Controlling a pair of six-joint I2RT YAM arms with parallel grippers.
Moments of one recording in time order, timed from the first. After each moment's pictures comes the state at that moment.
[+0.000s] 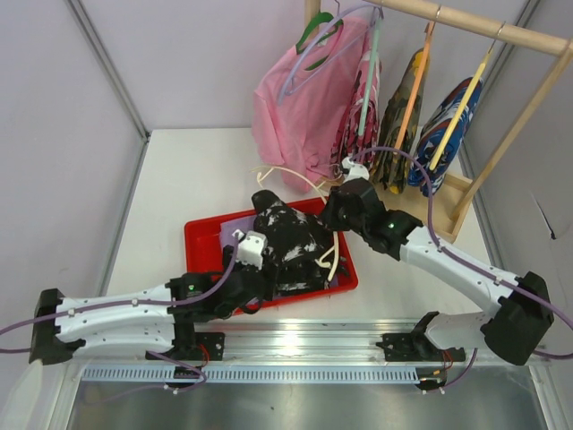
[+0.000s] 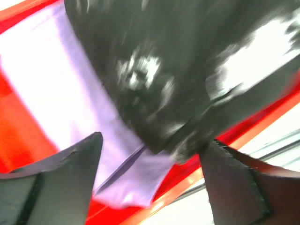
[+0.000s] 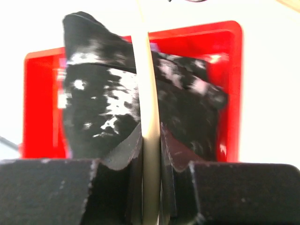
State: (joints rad) left arm -1.32 0.82 0.65 -0.55 -0.72 -0.70; right arm 0.78 1.25 1.04 -0.35 0.18 0.63
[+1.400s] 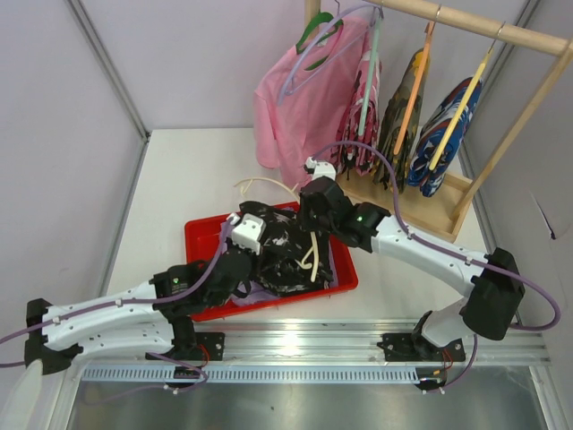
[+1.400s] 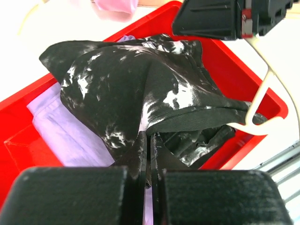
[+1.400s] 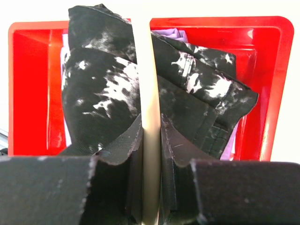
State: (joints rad) left arm -1.23 0.82 0.76 -0.46 -0.69 -0.41; right arm 0.91 1.46 1.24 -0.42 0.29 0.59
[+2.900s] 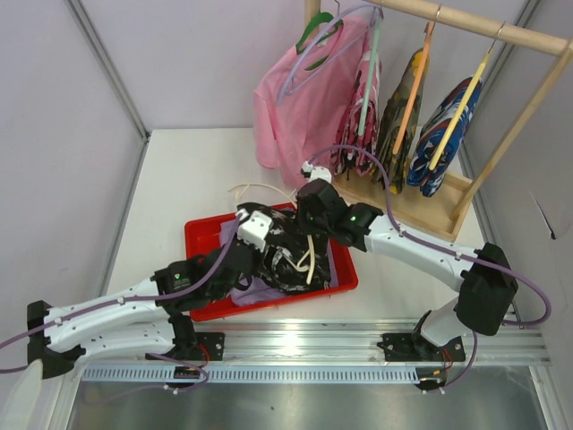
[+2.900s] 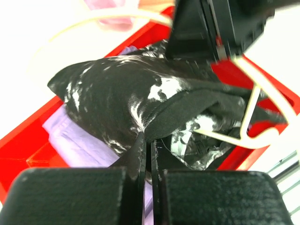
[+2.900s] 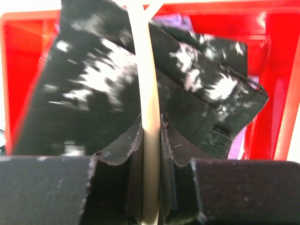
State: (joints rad) left arm -1.18 0.85 0.78 -0.42 -0.61 -0.23; right arm 0.91 1.51 1.24 -0.42 0.25 0.61
